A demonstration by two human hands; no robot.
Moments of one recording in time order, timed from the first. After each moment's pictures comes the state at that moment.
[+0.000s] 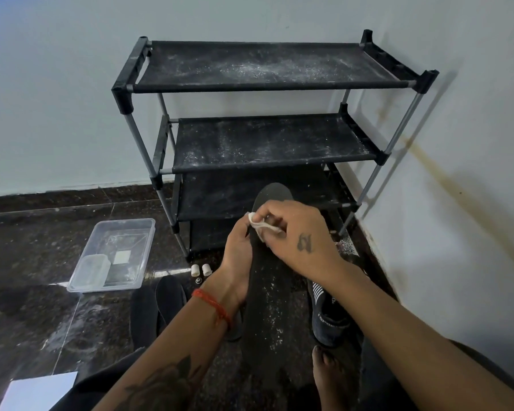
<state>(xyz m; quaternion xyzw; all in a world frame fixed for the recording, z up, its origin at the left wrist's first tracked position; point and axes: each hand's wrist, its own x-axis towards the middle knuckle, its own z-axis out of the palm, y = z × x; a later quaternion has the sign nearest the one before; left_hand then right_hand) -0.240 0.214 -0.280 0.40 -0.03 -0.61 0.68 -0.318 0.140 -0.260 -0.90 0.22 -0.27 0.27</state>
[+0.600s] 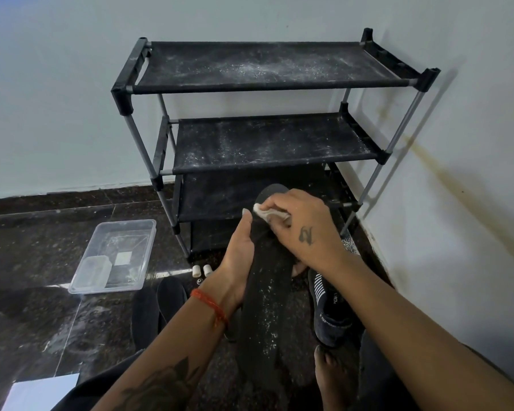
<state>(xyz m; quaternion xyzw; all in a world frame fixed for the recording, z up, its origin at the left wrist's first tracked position) -0.238 0.214 -0.277 0.37 -0.02 -0.64 0.67 -0.312 0.123 -0.268 -0.90 0.22 -0.30 0.21</state>
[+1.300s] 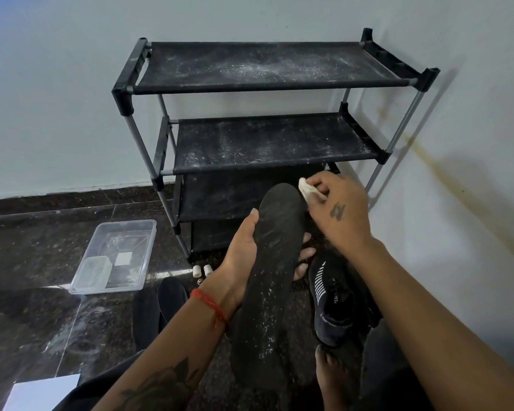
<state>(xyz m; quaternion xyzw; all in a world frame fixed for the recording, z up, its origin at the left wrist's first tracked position) -0.233 0.215 -0.284 0.39 -0.04 -0.68 0.62 -0.326 0.086 -0.264 -0.85 0.37 -0.34 0.17</state>
